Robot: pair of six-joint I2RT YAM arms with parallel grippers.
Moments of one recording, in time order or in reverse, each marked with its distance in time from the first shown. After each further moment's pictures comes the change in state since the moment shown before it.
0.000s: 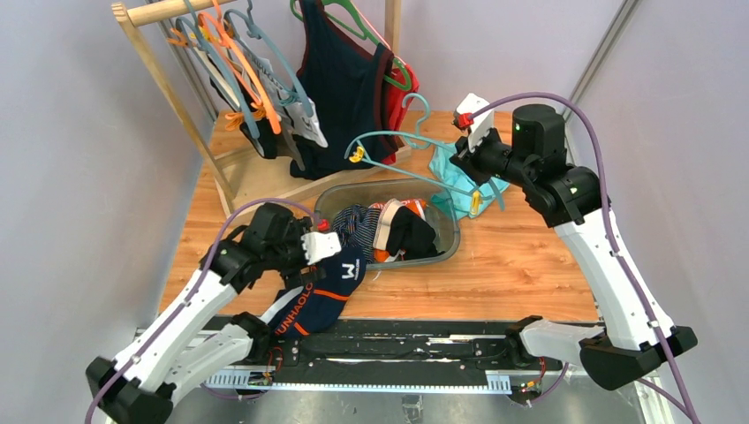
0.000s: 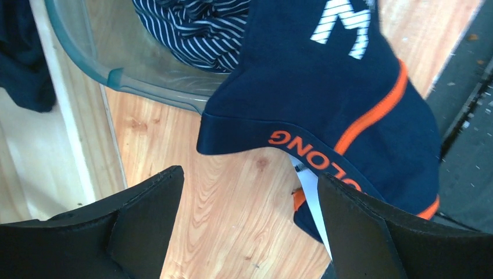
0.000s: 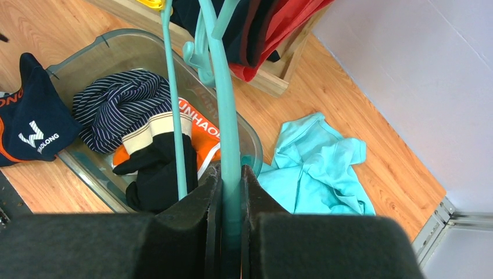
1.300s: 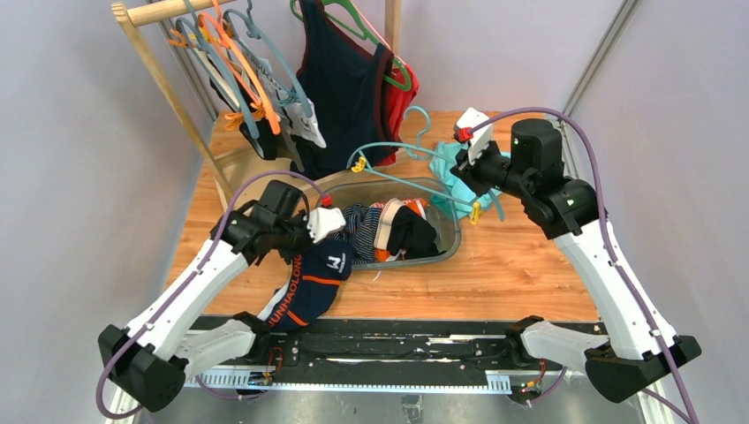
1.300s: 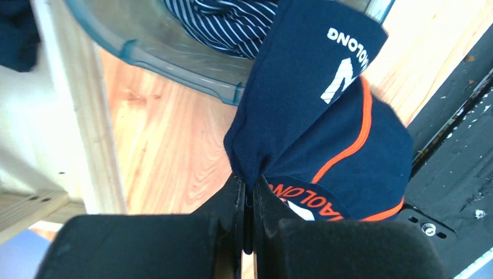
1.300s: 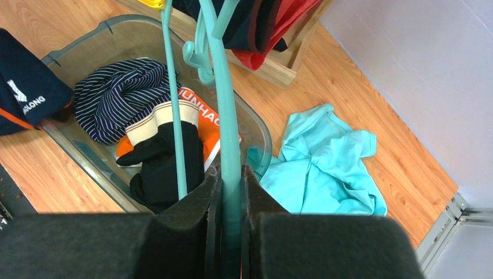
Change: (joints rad) left arm 0.026 0.247 0.142 -0.035 -0.066 -0.137; right arm 0.000 -0.069 -0.131 0.054 -0.003 0.001
